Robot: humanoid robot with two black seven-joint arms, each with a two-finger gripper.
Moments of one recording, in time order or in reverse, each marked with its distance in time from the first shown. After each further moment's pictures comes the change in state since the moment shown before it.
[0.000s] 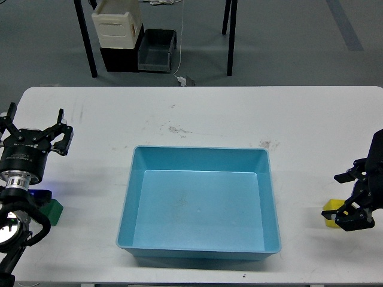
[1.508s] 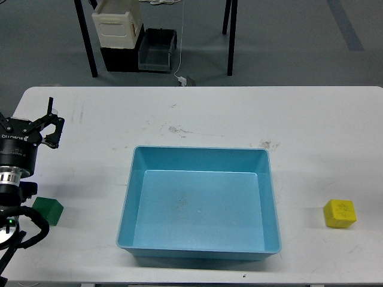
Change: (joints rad) left arm 0.018 0.034 -0.015 -0.076 0.189 -0.005 -0.091; right arm -0.348 -0.020 0.948 -0.217 0.950 -0.032 -0.002
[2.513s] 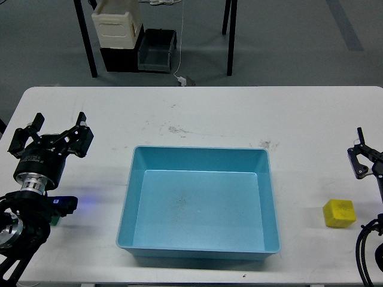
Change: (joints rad) left arm 0.010 -0.013 0.093 -0.092 -0.545 0.069 0.100; right arm -0.838 0.939 0.525 0.143 1.152 -0.210 -0.352
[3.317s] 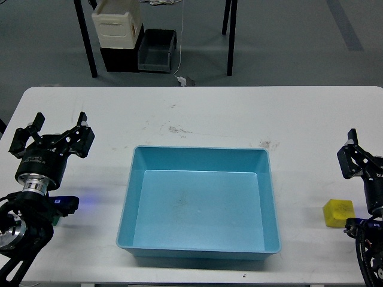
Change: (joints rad) left arm 0.003 -0.019 0.003 -0.002 0.044 -0.008 -0.013; right arm -0.045 0.074 -0.062 0.060 0.389 -0.009 0.000
